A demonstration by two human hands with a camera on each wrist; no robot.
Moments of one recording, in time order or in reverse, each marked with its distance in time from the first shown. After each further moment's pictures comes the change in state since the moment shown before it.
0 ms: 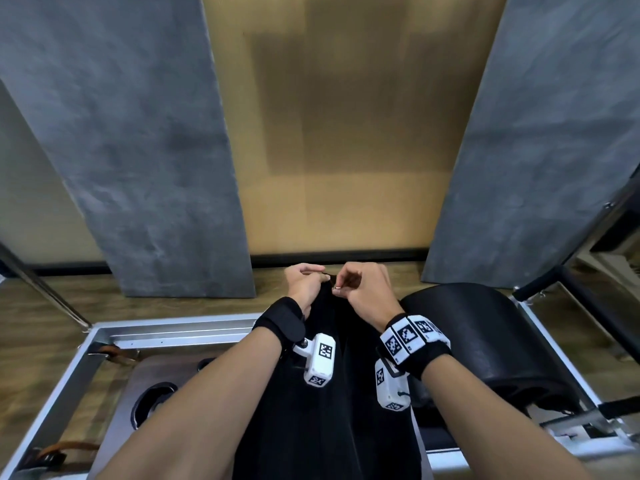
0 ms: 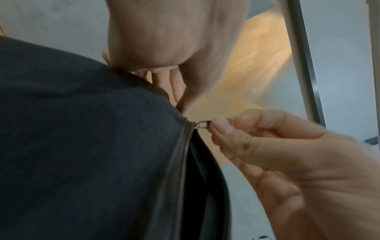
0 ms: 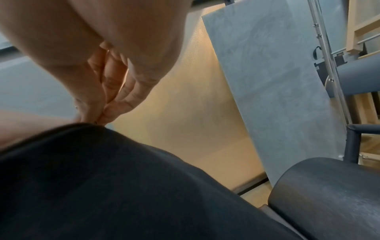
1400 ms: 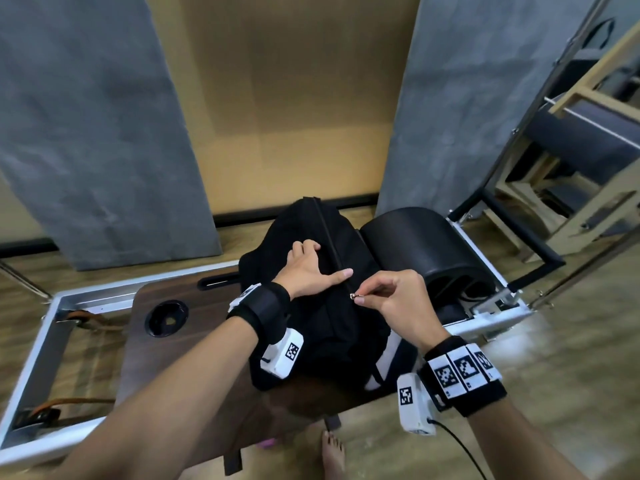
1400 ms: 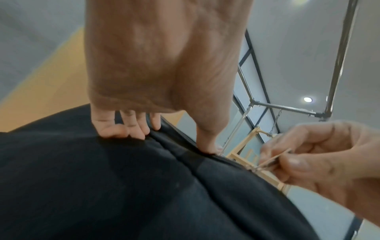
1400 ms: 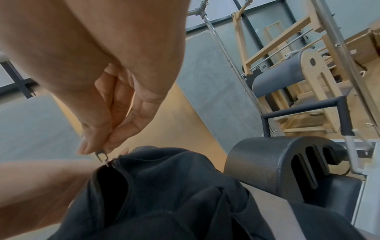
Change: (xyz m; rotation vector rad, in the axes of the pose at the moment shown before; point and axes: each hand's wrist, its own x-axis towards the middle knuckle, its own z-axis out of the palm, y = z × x) left_hand -0.142 -0.090 -0.072 0.949 -0.562 0.349; right_hand -0.274 -0.065 -0.025 0.094 0.113 0.255
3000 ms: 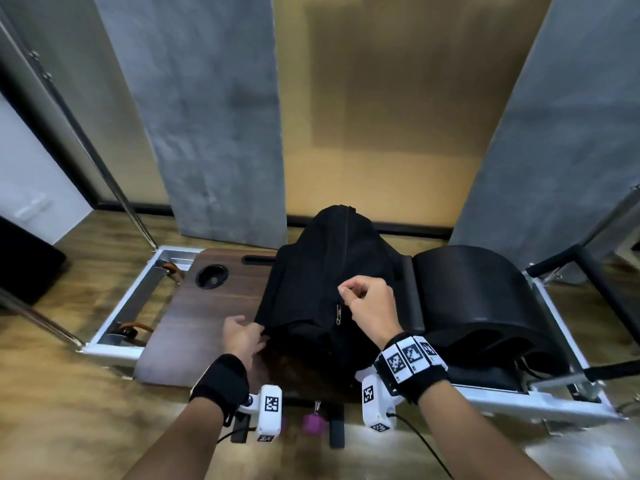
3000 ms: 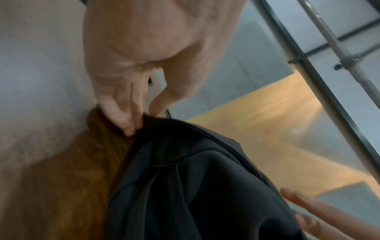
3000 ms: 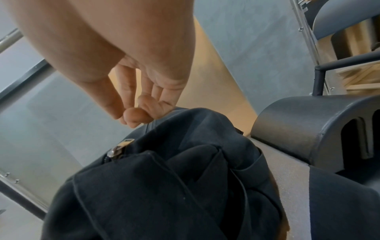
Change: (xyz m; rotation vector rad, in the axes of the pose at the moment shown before) left_hand -0.141 -0.076 0.072 -1.195 0.699 -0.819; right_hand 0.031 0.028 0.018 -0.008 -0.172 -0.020
